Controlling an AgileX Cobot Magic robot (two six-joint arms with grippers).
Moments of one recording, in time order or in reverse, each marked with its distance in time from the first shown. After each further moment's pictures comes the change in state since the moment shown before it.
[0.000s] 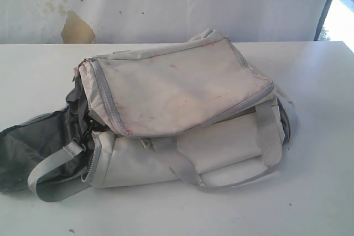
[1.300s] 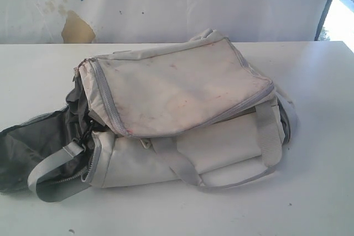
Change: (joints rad) left arm 0.000 -0.039 0.063 -0.003 -0.067 -0.004; right arm 0.108 -0.093 0.120 -0.082 -0.010 0.023
